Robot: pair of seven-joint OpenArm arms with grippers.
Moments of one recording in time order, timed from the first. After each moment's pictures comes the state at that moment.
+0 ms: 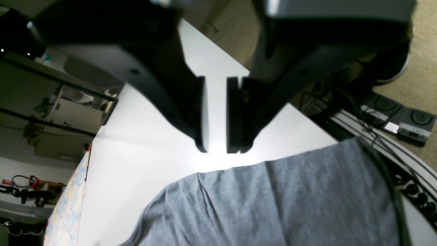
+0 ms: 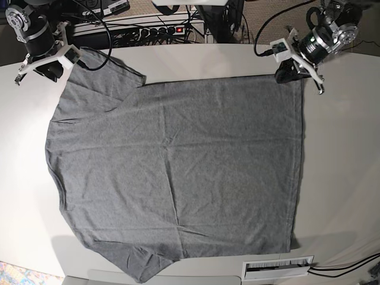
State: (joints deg) left arm 36.0 -37.7 7.6 110.9 29.9 -19.6 -0.4; right arm -62.1 42.2 25.6 131.0 -17.0 18.8 -30.4
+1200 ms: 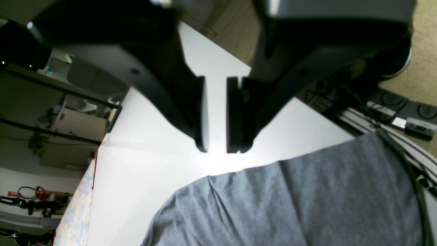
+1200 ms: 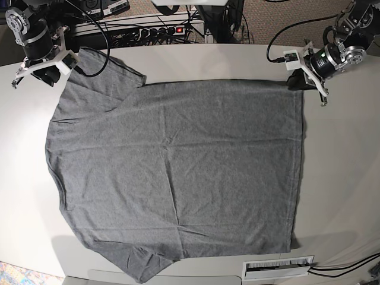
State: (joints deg) left arm 25.9 -46.9 16.4 97.1 31.1 -19.2 -5.1; right arm -59.6 41.7 25.6 131.0 -16.6 18.8 -32.4
